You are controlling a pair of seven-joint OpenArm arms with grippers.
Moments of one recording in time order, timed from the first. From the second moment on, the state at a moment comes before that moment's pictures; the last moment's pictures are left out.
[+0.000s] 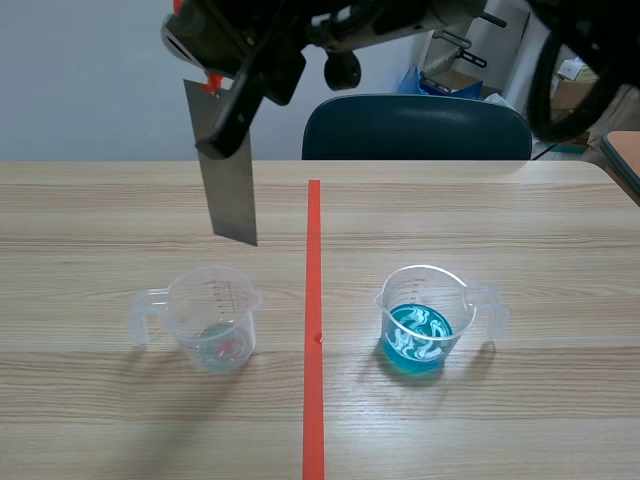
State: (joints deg) left arm 80.3 -33.9 -23.6 119.6 -24.5 -24.3 -26.5; right arm 29.1 26.5 -40.2 121.8 27.6 22.3 -41.9
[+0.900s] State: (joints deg) left arm 80.3 -33.8 -23.6 119.6 -24.5 -24.3 -25.6; right arm 10.5 62.6 -22.3 129.8 34.0 24.5 -23.4
